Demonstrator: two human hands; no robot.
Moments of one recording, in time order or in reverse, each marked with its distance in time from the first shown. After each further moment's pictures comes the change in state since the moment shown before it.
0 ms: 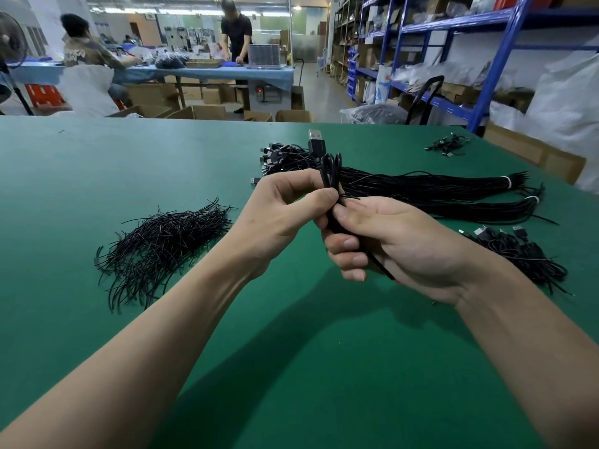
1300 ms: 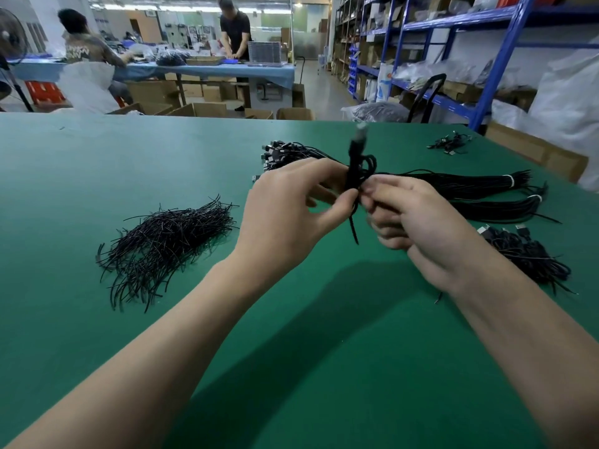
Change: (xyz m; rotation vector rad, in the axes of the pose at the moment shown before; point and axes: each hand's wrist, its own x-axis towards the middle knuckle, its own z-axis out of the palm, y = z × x) left_hand -0.004 0.015 0.015 0.726 0.209 0.253; right_hand 0.007 0.000 -0.017 -0.174 0.481 -0.116
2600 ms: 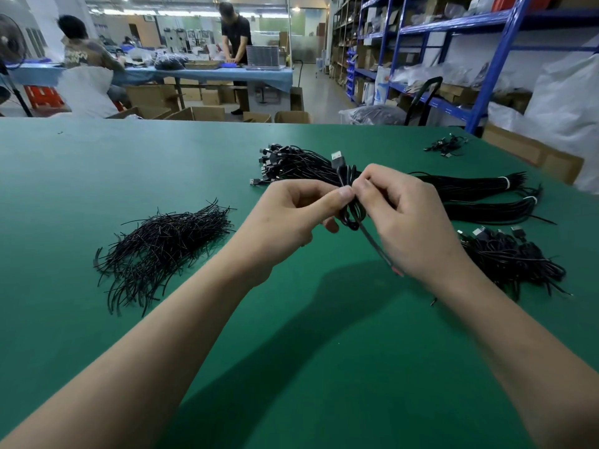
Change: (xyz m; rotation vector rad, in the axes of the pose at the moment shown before) left_hand 0.001 -0.005 -0.001 -0.517 -0.291 -0.501; right_hand -0.002 0.003 0.002 -0.702 0.240 -0.505
